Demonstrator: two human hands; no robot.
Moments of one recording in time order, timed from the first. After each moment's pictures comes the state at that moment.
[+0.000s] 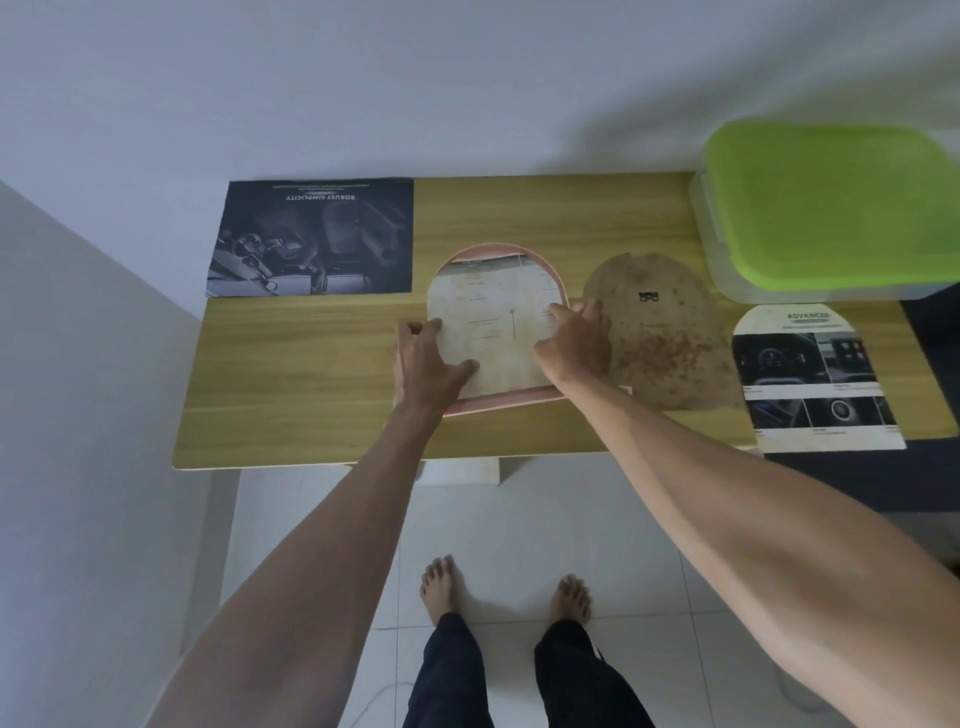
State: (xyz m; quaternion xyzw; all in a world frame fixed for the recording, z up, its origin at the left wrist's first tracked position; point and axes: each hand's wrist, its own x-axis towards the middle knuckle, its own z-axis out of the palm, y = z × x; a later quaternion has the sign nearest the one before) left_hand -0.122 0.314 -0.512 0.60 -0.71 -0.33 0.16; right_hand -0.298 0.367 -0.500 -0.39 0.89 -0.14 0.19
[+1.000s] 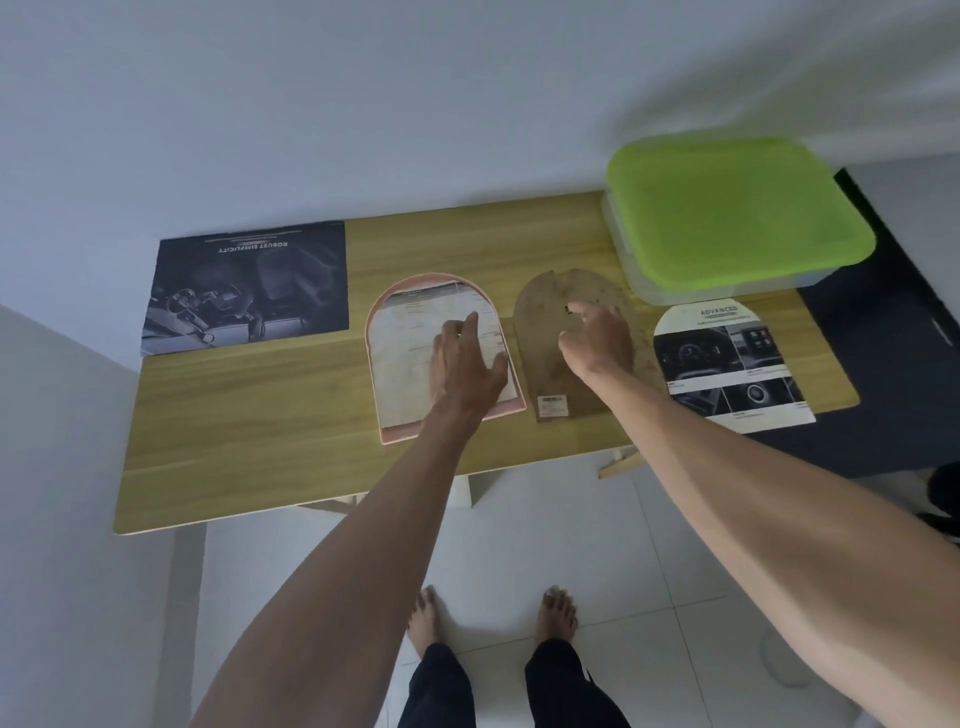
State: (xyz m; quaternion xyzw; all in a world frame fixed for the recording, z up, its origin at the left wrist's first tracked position) left_hand -0.230 0.354 -0.472 0.51 -0.80 -0.30 0.13; right_hand -0.395 0.410 -0.475 -0.28 0.91 -0.24 0.20
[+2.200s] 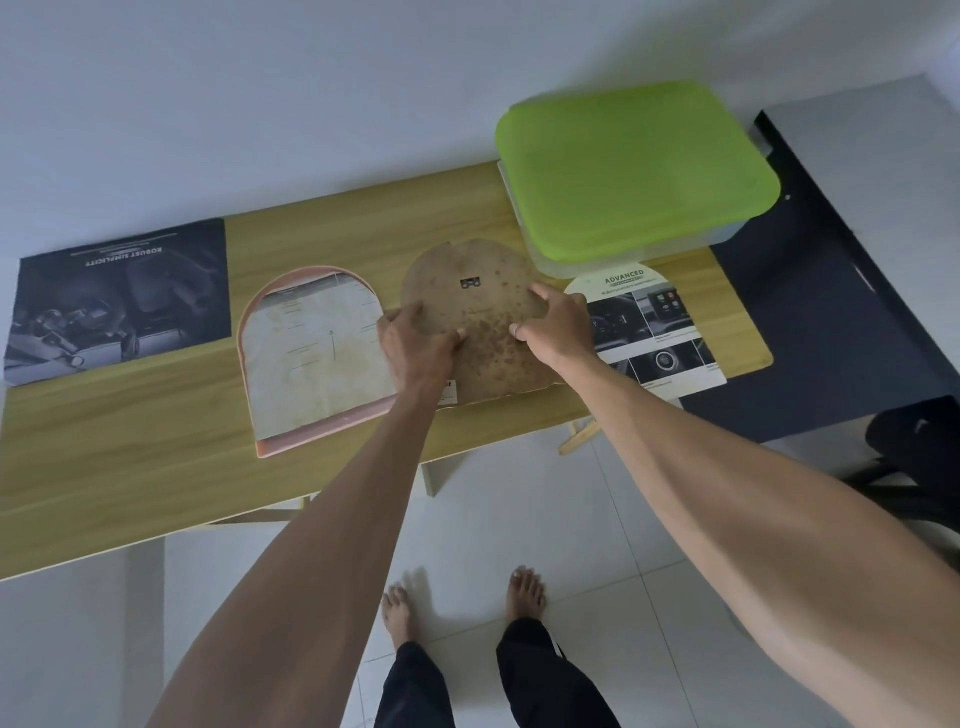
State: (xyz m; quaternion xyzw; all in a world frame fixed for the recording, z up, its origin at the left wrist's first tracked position) left_hand -0.330 0.388 -0.489 0.60 -0.63 -0.43 0.23; right_hand -0.484 0.470 -0.493 -0.25 0.87 -0.31 0.29
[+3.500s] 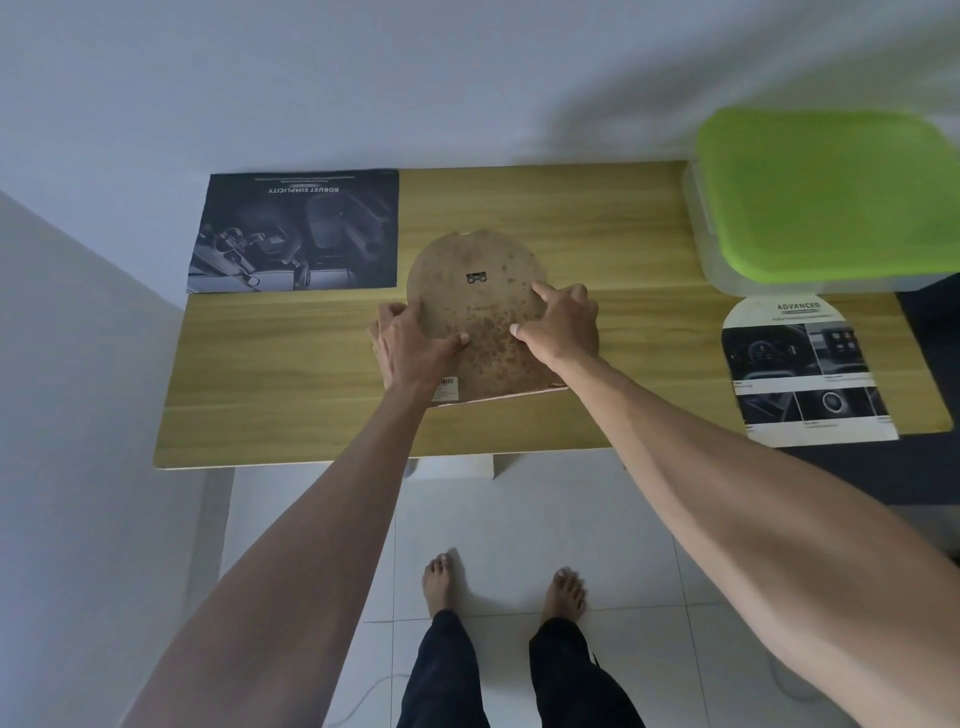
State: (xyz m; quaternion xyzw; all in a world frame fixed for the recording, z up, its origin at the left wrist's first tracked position) left_hand -0.139 0.302 -0.503 0.64 -0.68 -0.31 0.18; right_hand -0.316 0.353 -0.498 -0.37 0.87 -0.20 0.27
